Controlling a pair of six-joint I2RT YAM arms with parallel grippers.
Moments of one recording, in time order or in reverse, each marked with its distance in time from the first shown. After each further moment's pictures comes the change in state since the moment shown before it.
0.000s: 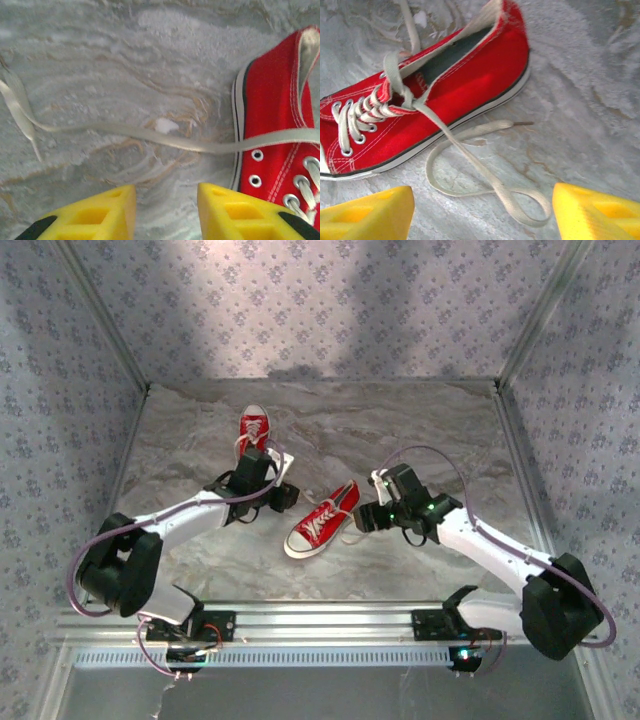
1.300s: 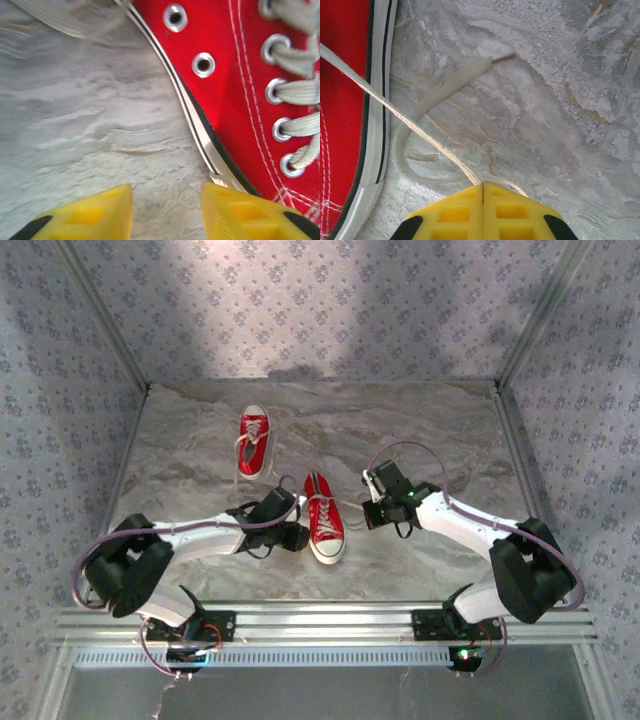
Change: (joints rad) left arm -0.238 -0.015 -0.131 -0.076 -0.098 -0.300; right arm -0.010 0.201 0.074 -0.010 0.121 -0.013
